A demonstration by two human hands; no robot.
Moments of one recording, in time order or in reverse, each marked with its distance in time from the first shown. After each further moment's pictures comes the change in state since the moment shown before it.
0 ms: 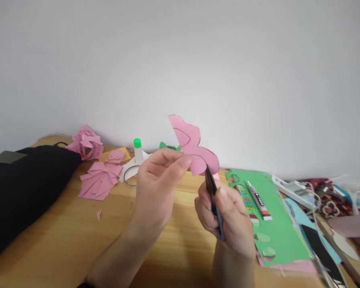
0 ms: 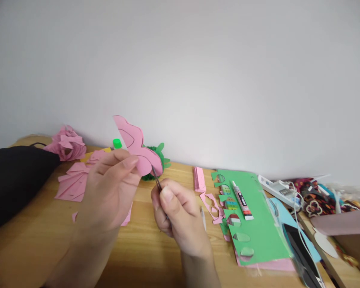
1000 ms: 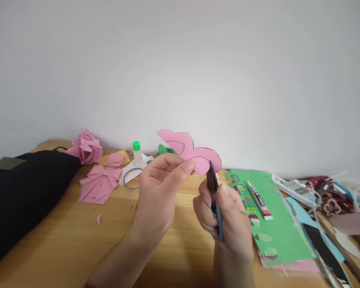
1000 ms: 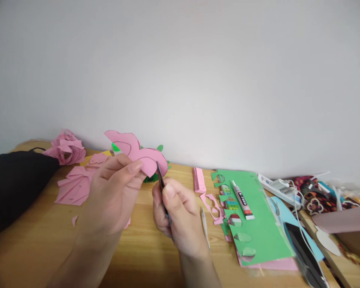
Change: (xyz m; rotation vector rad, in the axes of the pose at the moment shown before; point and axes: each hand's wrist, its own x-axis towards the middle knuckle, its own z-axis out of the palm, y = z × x) left_hand -0.002 -0.006 0.001 0.013 -0.001 -0.023; right_hand 0.002 0.002 0.006 0.113 0.032 -0.047
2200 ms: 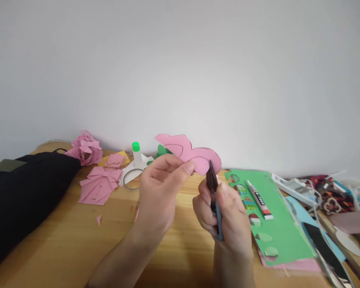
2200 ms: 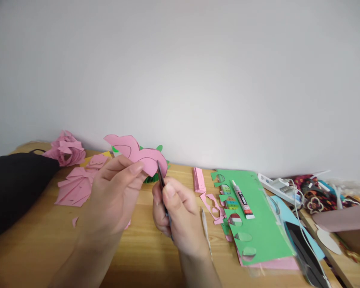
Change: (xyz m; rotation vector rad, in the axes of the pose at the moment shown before) left_hand -0.002 0.001 0.000 0.002 0.029 -0.028; right_hand 0.002 0.000 0.002 -0.003 0.025 -0.001
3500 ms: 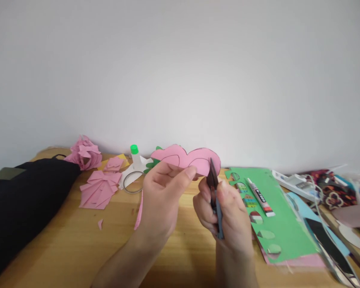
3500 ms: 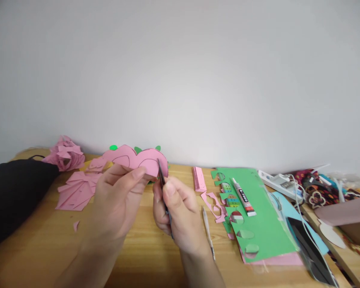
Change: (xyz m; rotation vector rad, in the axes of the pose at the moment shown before) left_hand -0.004 -0.002 0.002 0.015 -0.012 -0.044; right_hand 0.001 0.003 0.002 -0.015 0.043 -0.010
